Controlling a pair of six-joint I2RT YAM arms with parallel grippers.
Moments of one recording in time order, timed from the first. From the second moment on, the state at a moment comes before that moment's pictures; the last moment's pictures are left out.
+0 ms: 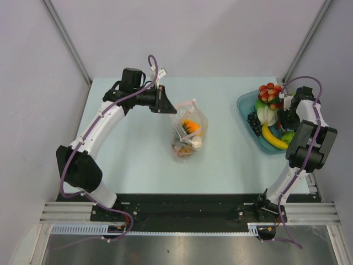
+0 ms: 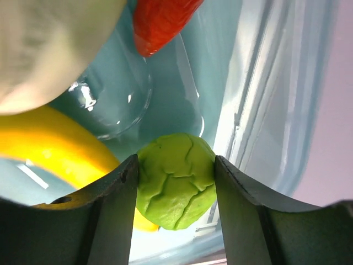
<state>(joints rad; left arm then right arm) -0.34 1.60 1.55 -0.62 0.85 -0.21 -0.38 1.92 1.49 -0.81 0.08 -0.50</state>
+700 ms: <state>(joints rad) -0.34 1.60 1.55 -0.62 0.85 -0.21 -0.02 1.52 1.70 -0.79 -0.40 -0.25</state>
